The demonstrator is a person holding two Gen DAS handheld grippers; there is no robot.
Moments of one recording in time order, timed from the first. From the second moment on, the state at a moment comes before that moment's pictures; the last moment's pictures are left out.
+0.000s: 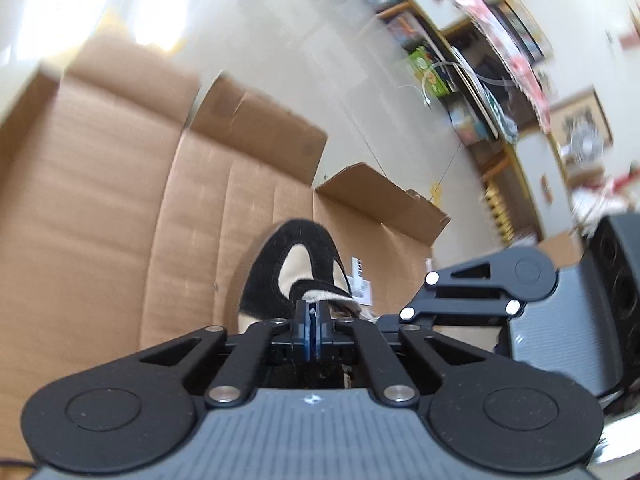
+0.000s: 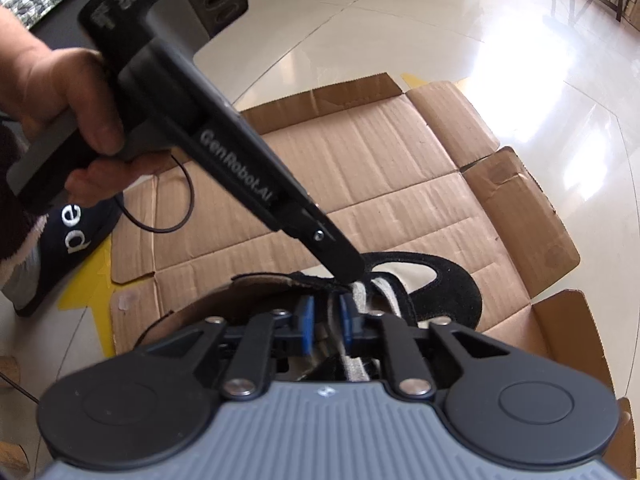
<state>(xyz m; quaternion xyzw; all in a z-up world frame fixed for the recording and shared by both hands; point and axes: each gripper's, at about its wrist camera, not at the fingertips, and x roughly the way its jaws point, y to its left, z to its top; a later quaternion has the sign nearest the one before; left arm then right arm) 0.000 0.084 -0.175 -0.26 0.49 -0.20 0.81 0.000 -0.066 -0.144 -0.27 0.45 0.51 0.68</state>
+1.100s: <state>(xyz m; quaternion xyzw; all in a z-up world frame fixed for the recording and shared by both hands) -0.010 0.097 -0.174 -0.20 0.51 -0.24 0.80 0.079 -0.047 -0.110 -0.07 0.49 0.50 0.71</state>
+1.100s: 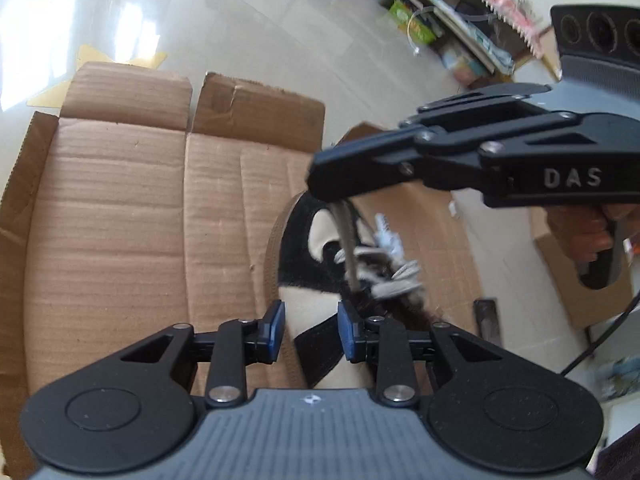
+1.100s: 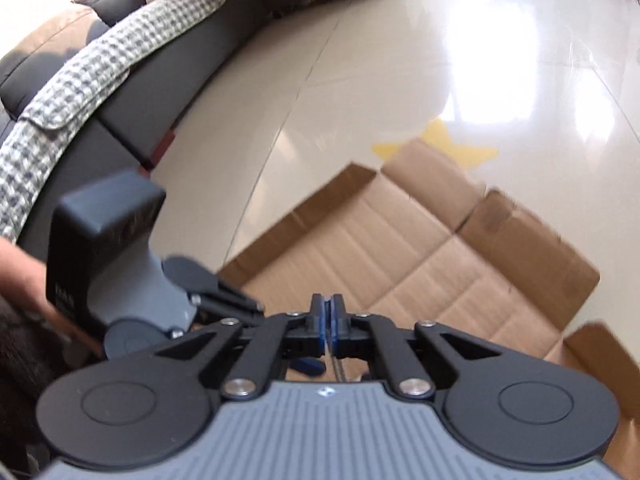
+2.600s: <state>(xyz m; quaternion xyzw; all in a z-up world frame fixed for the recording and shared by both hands) -0.024 0.135 -0.070 0.35 0.35 -0.03 0.87 -0.039 -0.099 -0.140 -0.18 0.53 0.33 0.76</state>
